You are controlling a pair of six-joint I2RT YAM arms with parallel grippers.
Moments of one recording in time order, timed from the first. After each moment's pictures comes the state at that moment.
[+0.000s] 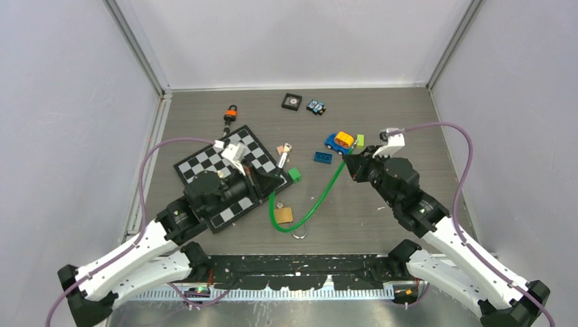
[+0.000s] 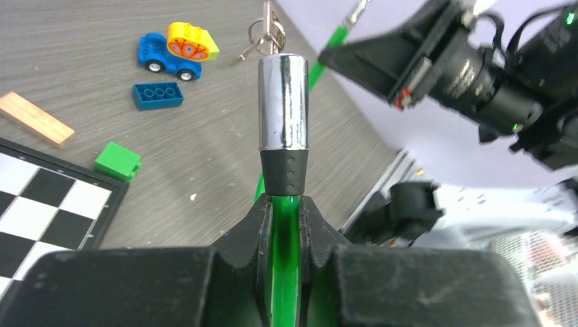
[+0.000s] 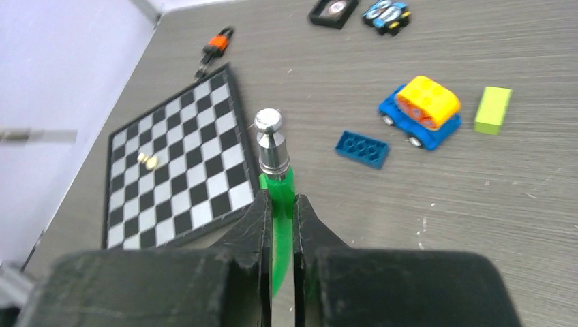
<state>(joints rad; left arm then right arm) -0.96 0.72 0.73 -0.12 -0.05 -0.54 0.64 0.70 0.65 -0.13 0.27 0.48</state>
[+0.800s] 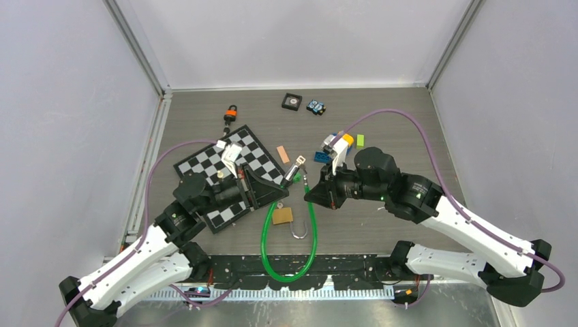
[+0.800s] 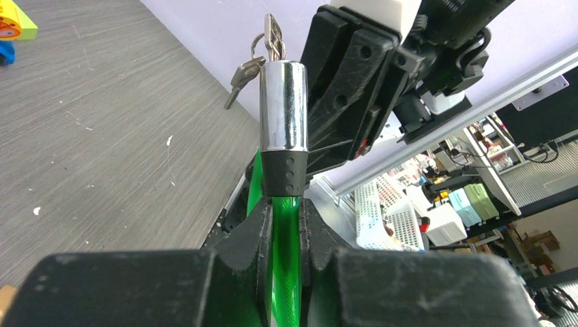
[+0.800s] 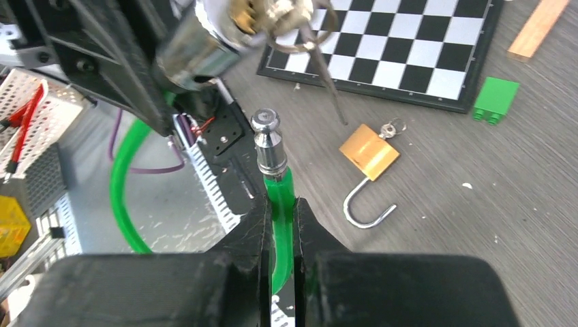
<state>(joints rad) -0.79 0.66 0.64 0.12 0.43 -0.82 0.97 0.94 1.07 -0.57 -0.20 0.37</state>
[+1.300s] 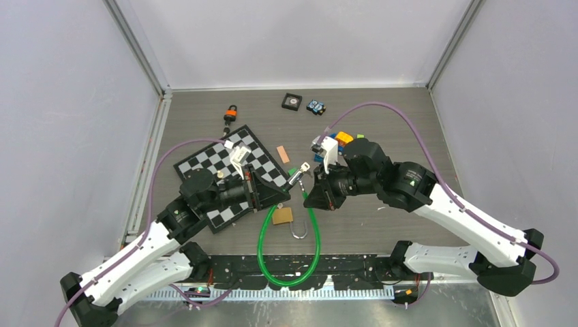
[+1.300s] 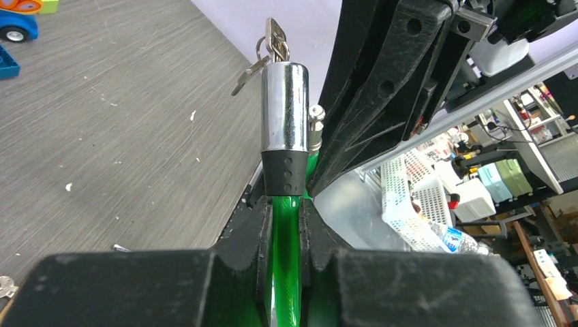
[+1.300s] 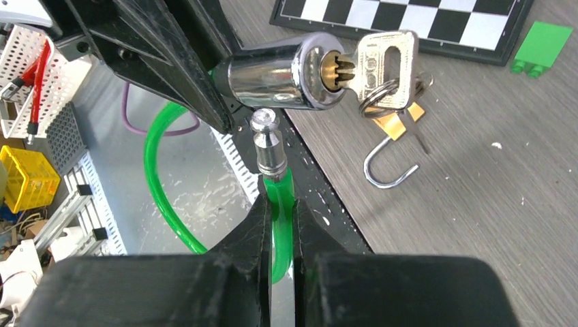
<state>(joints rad) -0.79 0.70 0.67 0.03 0.46 -0.73 0.97 1.06 1.26 -0.78 -0.30 0.37</state>
